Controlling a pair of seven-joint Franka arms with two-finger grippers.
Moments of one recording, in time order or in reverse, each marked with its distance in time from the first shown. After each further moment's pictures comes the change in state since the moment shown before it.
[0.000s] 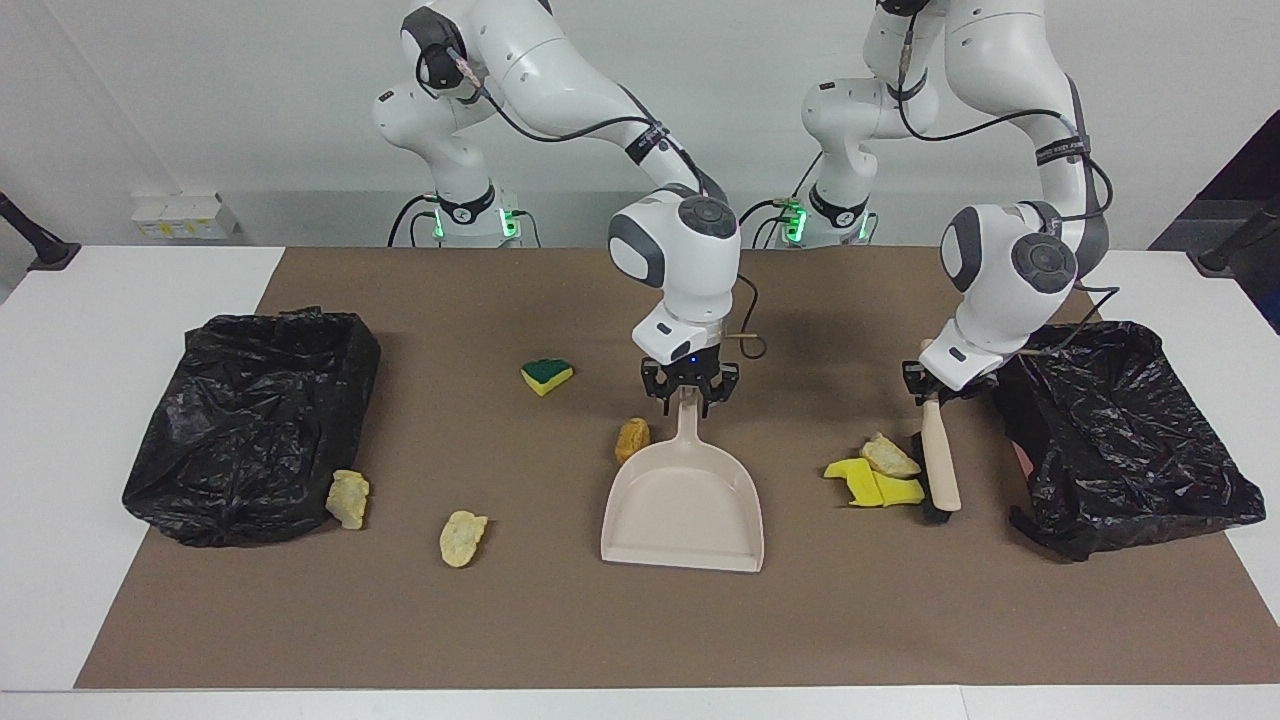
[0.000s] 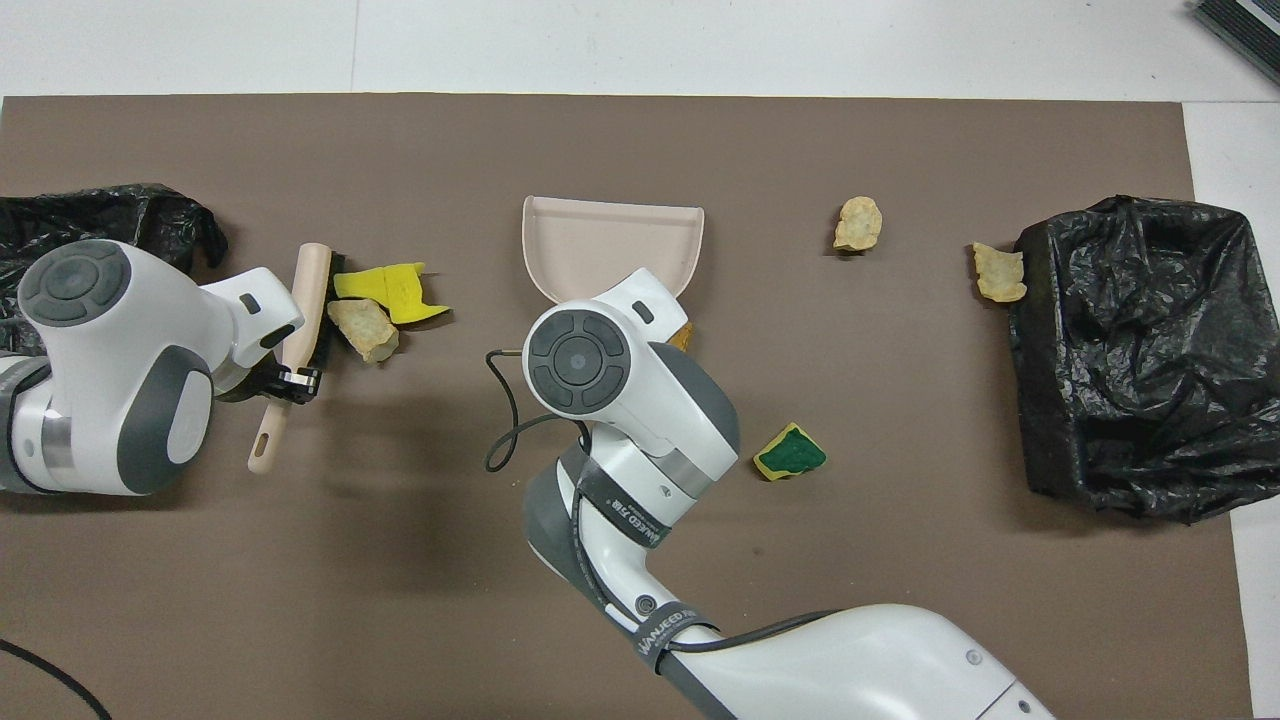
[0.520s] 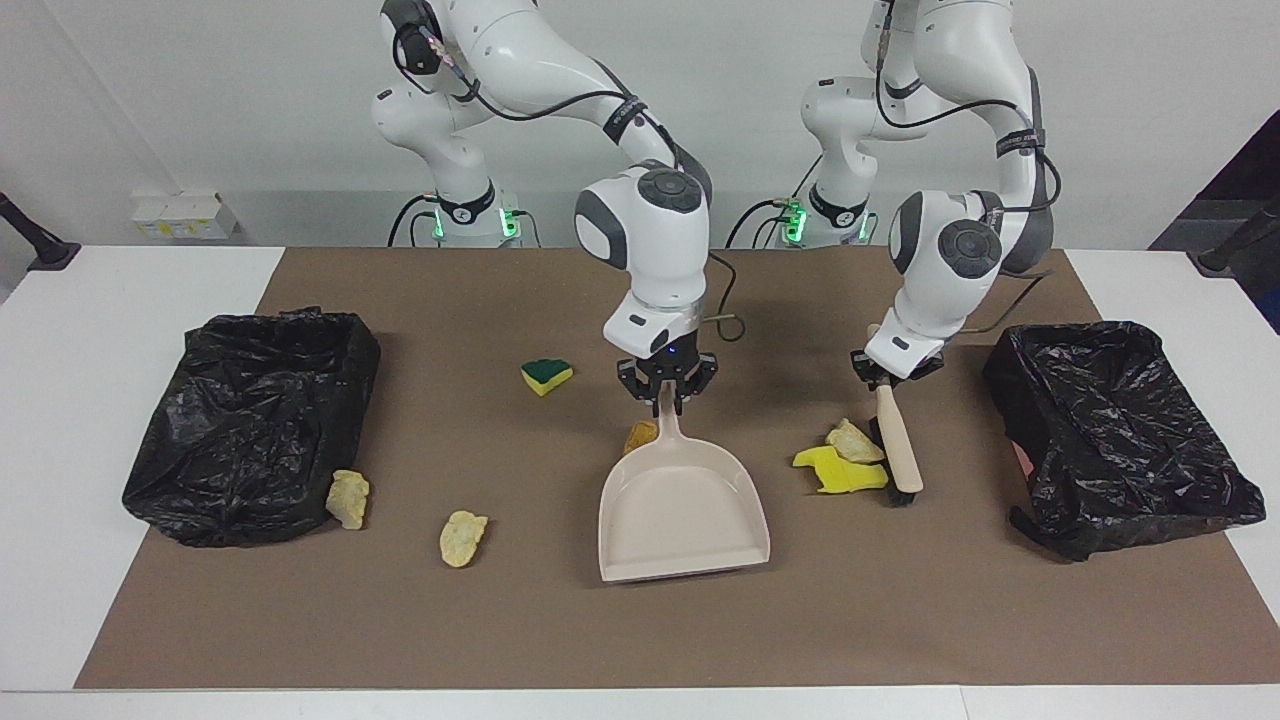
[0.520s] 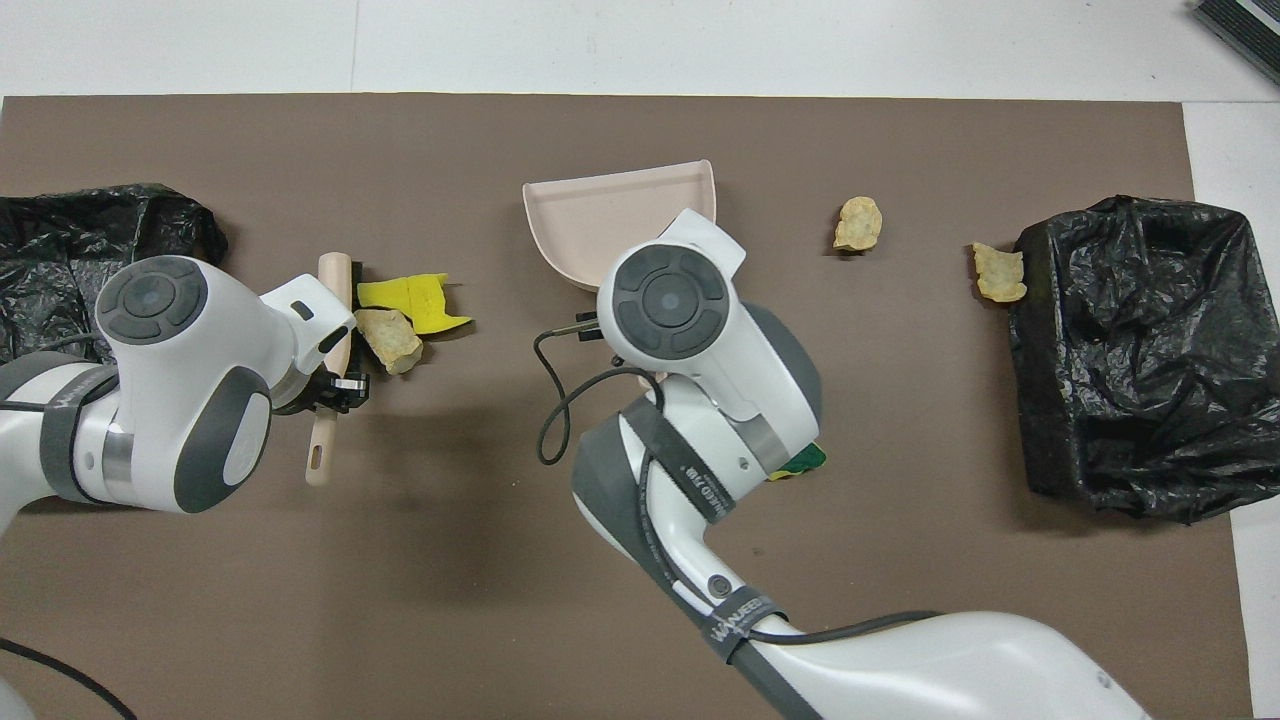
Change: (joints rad) left arm -0.081 -0.018 -0.005 -0.013 -0.017 -0.007 -0.267; right arm -0.106 -0.102 0.003 -0.003 0.075 -0.094 -0.406
